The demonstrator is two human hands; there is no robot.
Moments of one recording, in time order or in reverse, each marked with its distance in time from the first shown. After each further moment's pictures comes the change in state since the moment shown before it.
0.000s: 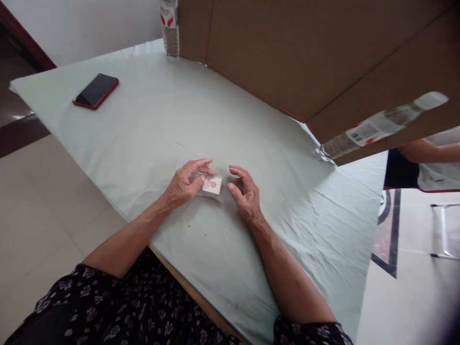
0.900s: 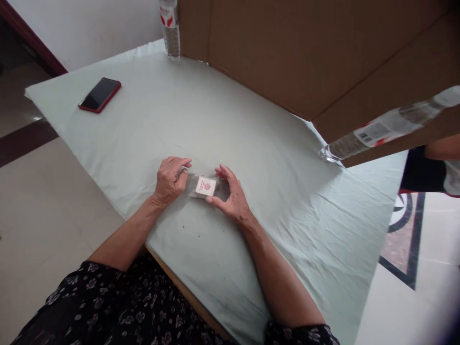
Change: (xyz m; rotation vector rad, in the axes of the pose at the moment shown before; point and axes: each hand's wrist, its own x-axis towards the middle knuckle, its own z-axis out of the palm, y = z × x) left_hand 0.003 -0.020 -0.015 0.597 0.280 0.171; right_hand 0.003 0.002 0.010 -0.043 -0.217 -0.049
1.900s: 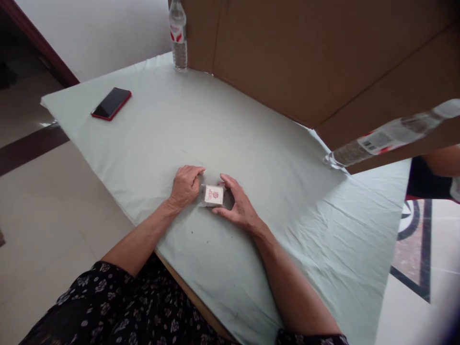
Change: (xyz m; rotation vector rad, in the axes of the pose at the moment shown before) left_hand 0.002 -0.004 0.020 0.025 -0.146 -0.081; right_hand 0.001 0.008 -0.006 -0.088 -0.135 -0.145
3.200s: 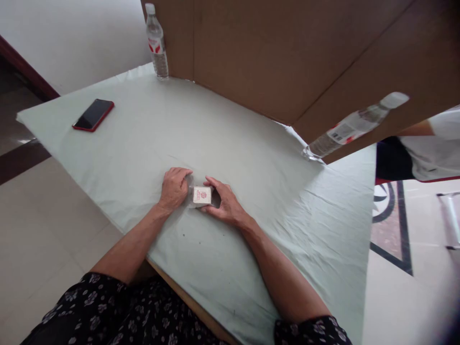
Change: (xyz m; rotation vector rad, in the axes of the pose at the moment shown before) left_hand 0.004 -0.002 0.002 0.059 -0.048 -0.044; right_hand 0.001 -0.009 0.003 -0.010 0.020 0.023
